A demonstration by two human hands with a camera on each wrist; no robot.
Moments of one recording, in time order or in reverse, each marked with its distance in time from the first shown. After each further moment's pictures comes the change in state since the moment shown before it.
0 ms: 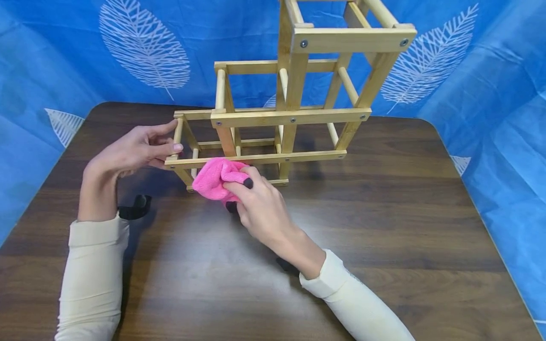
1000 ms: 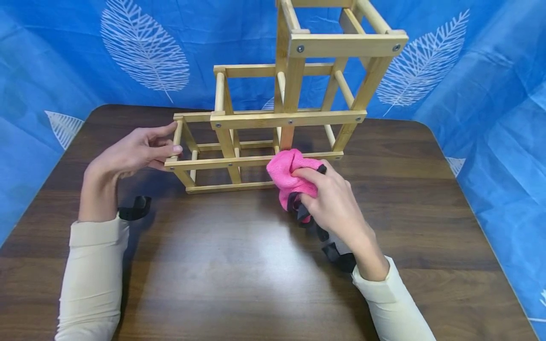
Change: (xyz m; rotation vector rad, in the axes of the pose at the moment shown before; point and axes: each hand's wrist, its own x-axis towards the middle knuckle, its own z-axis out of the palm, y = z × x) left_hand -0.001 0.000 0.000 -0.007 -0.016 0.003; right_hand -0.032 0.051 -0.092 0.014 -0.109 0.326
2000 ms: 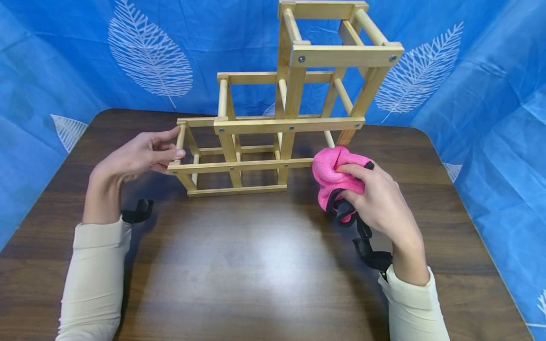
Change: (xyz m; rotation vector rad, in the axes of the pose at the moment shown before) left_hand -0.001 0.000 0.000 -0.002 0.002 0.013; right_hand -0.012 0.031 -0.060 -0.040 -0.051 0.125
